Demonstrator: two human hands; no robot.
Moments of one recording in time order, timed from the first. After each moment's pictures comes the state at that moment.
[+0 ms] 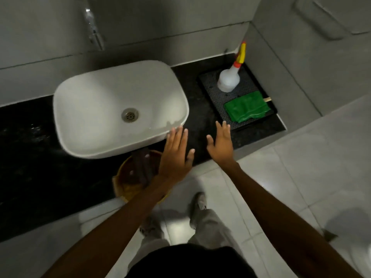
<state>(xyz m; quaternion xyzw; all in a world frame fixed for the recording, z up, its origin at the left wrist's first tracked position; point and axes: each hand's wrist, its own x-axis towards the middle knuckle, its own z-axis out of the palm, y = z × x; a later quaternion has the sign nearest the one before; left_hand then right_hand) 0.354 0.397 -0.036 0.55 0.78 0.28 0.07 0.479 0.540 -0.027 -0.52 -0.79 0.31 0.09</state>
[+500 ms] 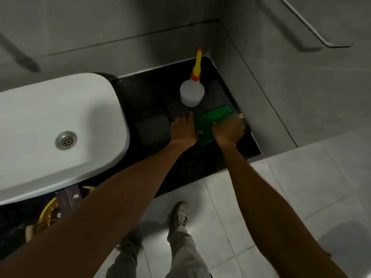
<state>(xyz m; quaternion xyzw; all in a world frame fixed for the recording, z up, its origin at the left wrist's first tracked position) 0.402 0.743 -0.078 0.46 0.85 0.03 0.26 0.529 0.820 -0.075 -0.69 -0.69 0.22 0.01</state>
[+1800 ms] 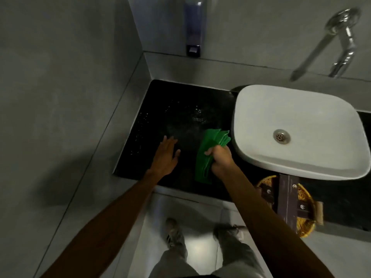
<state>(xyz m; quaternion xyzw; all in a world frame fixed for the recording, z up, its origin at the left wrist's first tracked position) 0.028 0.019 -0.065 0.22 0.93 0.24 0.19 0.110 0.197 0.005 -0.45 -0.43 0.78 0.00</state>
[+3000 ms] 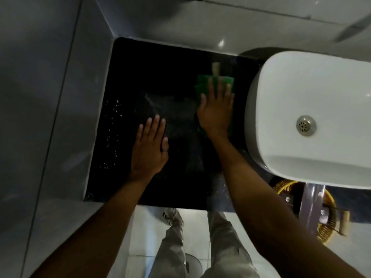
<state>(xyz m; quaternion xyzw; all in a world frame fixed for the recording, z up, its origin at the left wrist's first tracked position) -0.054 0.025 -0.150 0.29 0.95 0.10 0.06 -0.059 0.255 -0.138 -0.34 -0.93 0.11 0.00</state>
